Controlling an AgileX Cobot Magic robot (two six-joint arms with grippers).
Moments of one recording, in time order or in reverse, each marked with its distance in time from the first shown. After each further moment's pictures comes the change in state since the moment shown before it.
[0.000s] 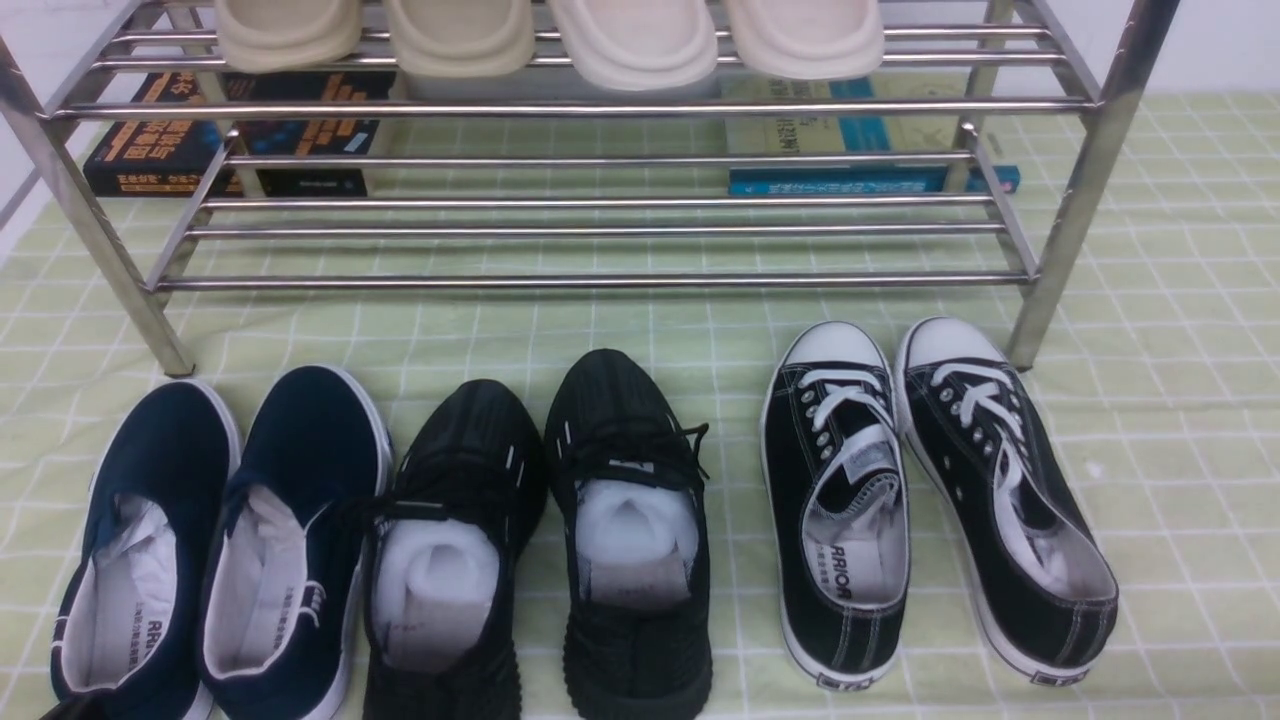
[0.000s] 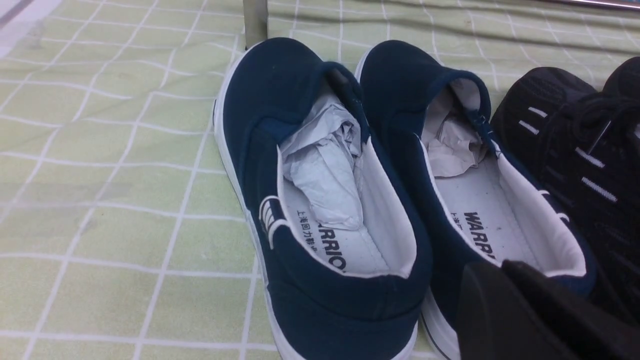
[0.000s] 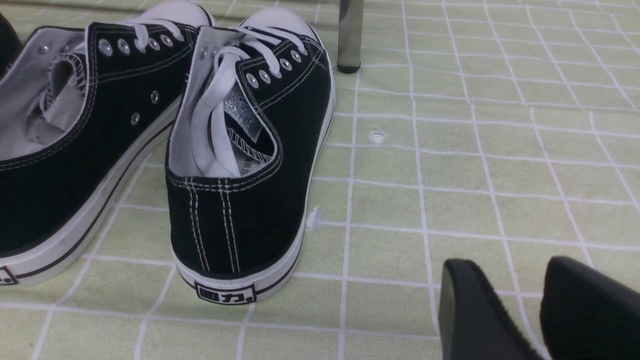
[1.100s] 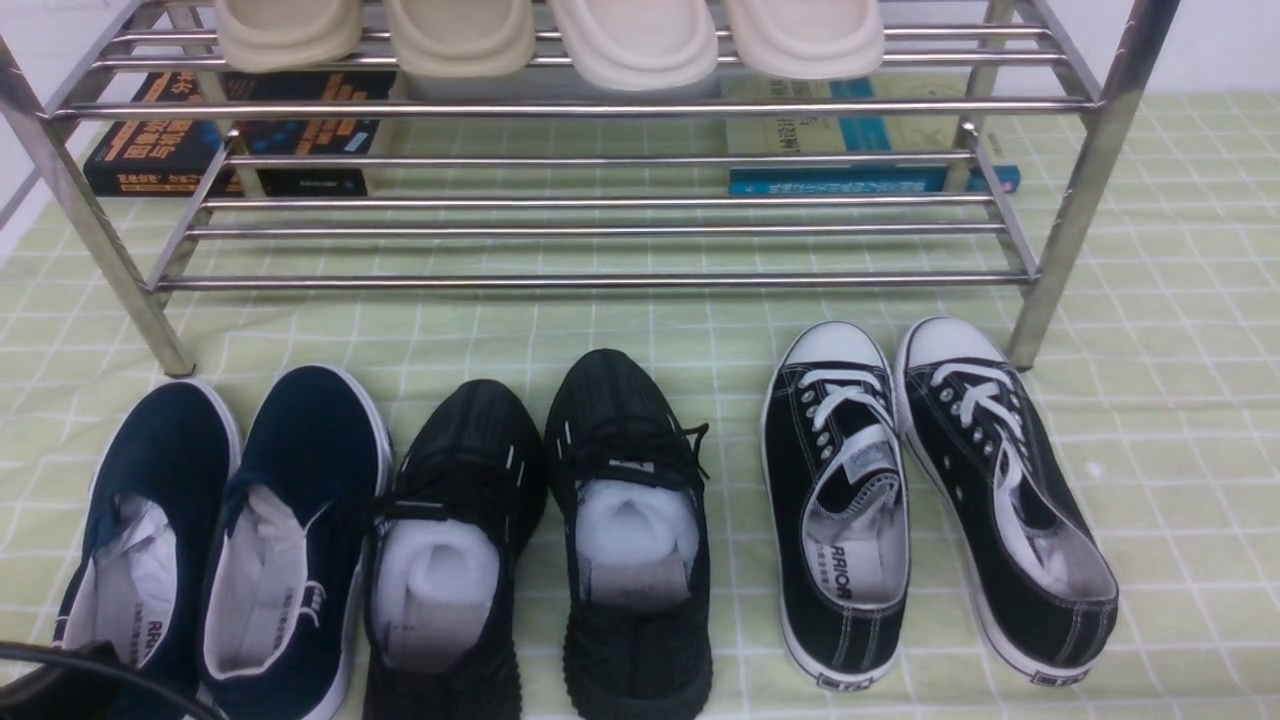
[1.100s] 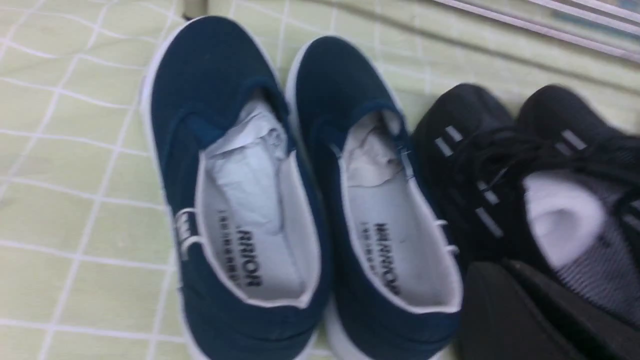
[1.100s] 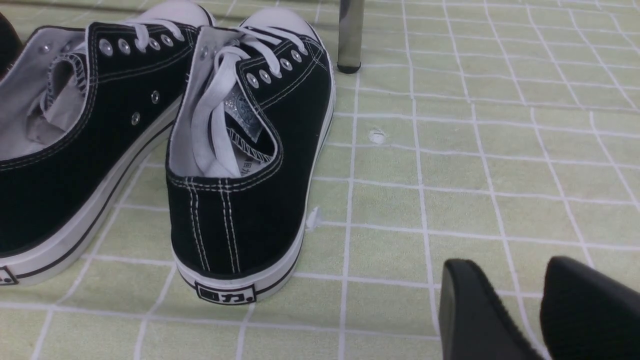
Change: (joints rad) right arm 0.000 0.000 0.000 0.000 0.000 0.000; left arm 0.000 0.231 -0.220 -0.161 0.109 0.000
